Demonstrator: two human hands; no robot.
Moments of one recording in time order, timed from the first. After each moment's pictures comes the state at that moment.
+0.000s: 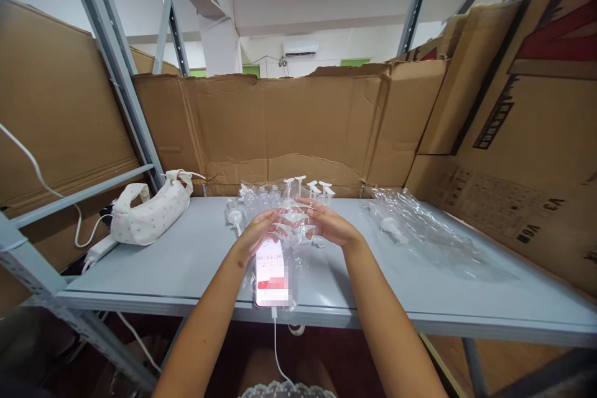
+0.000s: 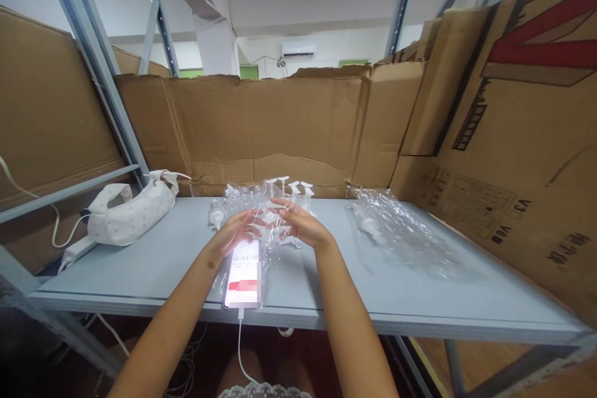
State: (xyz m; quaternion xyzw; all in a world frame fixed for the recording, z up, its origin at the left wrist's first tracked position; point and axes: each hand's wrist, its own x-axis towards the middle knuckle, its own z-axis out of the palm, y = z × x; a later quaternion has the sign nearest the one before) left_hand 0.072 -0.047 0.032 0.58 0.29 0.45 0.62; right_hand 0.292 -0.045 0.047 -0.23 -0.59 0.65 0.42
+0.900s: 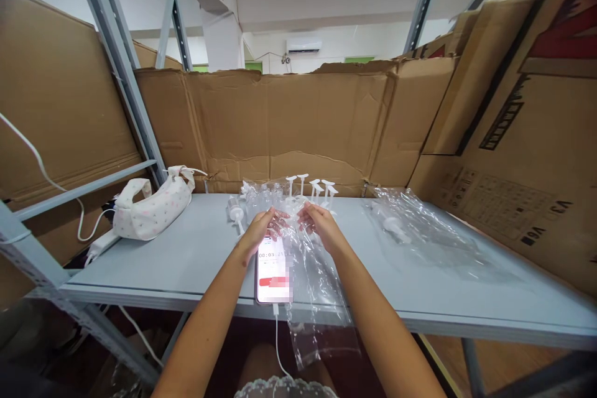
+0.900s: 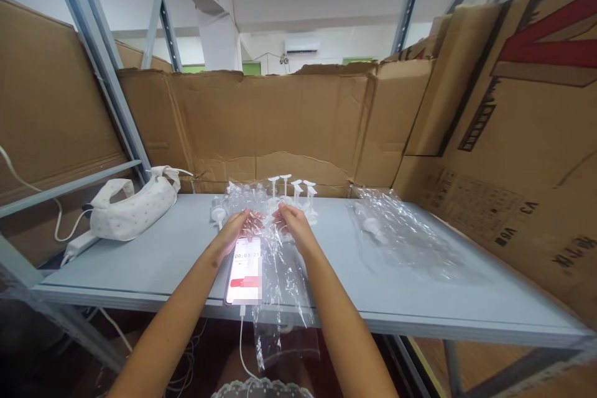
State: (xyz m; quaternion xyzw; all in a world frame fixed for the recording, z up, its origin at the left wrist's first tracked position) left_hand 0.075 -0.045 0.025 0.58 0.38 0.48 0.54; right_hand 0.257 -0.043 0.027 -0.40 -0.53 0.51 0.55
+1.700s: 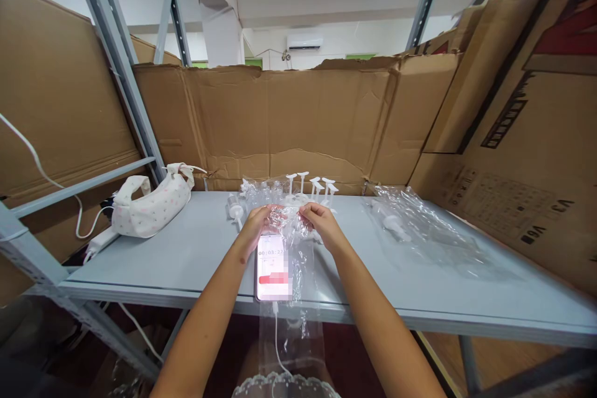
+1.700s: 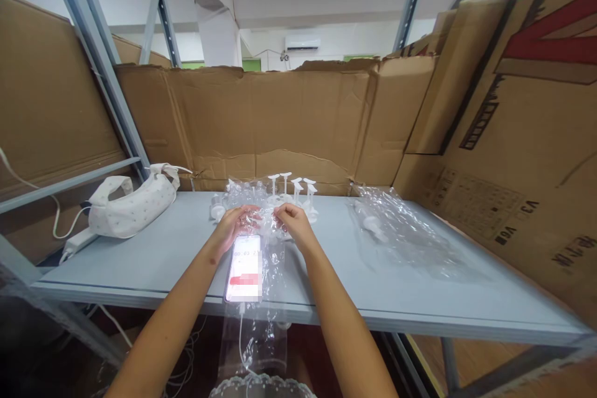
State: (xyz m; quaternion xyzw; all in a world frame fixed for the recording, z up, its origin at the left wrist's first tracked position) left_hand 0.072 -0.051 0.035 0.54 0.35 0.51 0.56; right_hand 0.258 -0.048 0.028 -0.38 -0.57 0.47 0.56
